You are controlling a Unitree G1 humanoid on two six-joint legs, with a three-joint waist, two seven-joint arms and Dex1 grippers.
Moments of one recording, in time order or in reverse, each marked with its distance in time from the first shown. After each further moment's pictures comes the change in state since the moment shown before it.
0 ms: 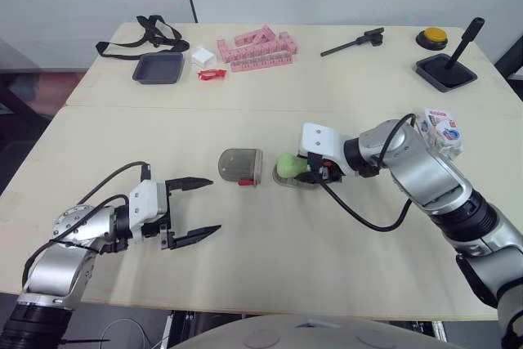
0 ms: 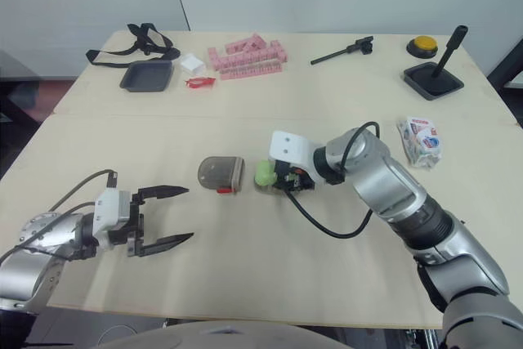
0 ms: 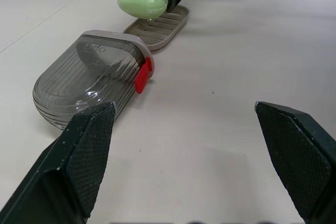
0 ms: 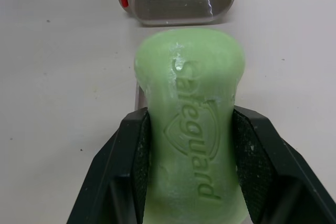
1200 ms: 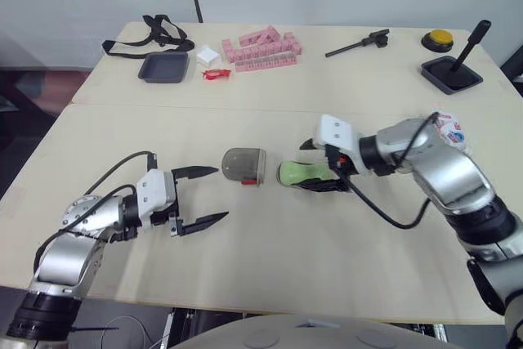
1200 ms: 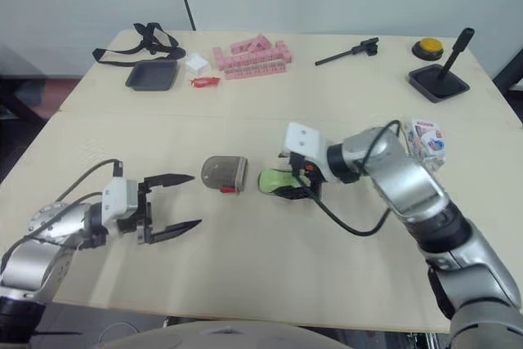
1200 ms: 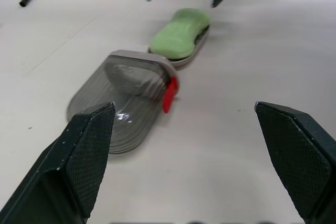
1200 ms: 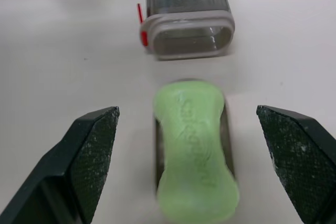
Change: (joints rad) left arm -0.118 -0.016 -0.025 0.005 0.016 0.054 0.057; right arm 0.206 -0.063 -0.295 -0.020 0.252 -0.161 0.051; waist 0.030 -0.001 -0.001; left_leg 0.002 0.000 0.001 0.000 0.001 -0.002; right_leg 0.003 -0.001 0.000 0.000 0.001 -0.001
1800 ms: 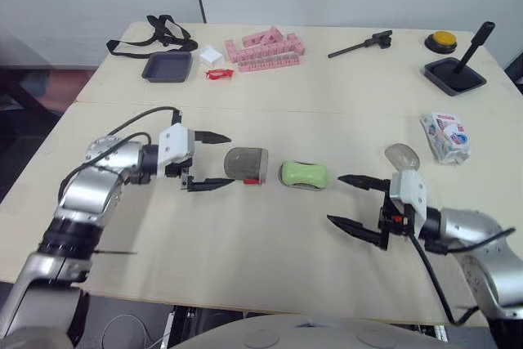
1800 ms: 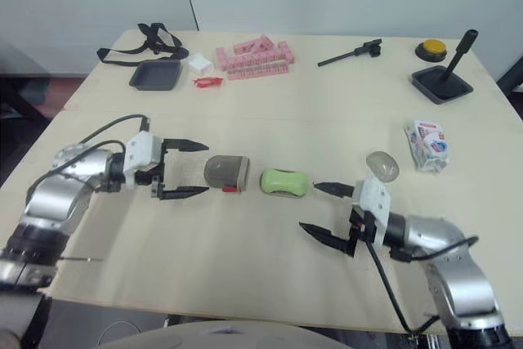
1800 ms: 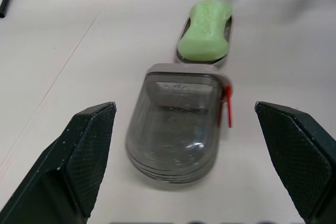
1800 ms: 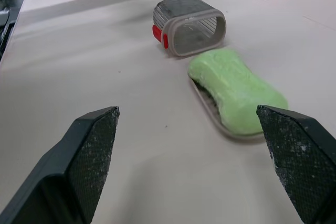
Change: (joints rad) left arm -0.487 0.004 -0.181 0.330 0.124 0.015 -0.181; right arm 0.699 0.171 -0.301 0.016 0.125 -0.591 -0.077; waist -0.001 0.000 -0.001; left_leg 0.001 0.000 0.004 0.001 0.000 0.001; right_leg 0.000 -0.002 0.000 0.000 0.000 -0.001
